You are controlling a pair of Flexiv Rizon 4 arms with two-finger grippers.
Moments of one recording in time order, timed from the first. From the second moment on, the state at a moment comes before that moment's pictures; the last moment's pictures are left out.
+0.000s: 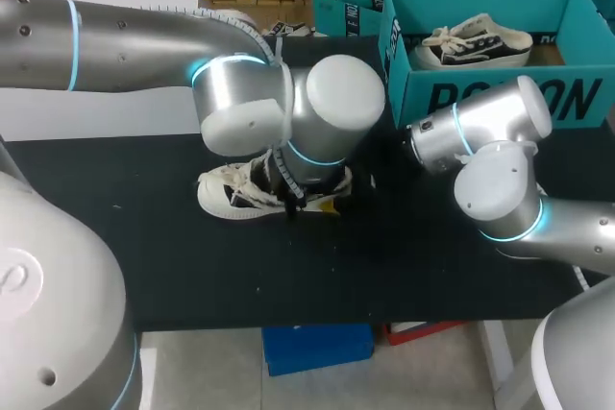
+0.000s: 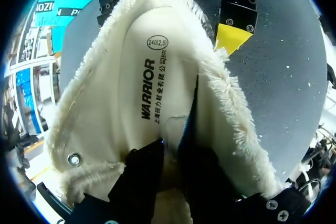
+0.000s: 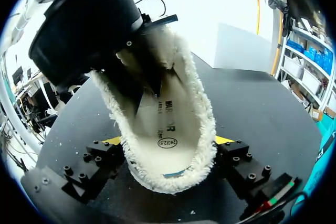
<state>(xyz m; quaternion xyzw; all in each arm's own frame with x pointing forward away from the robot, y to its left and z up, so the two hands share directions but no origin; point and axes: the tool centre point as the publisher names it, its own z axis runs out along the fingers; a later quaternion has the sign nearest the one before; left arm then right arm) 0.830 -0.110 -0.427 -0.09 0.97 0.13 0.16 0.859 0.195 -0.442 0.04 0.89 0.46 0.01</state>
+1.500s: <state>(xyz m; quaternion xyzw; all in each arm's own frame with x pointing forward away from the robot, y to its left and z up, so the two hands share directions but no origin) 0.840 -0.122 -0.426 -0.05 1.00 -0.03 0.06 0.860 0.193 -0.442 0.05 0.89 0.46 0.01</state>
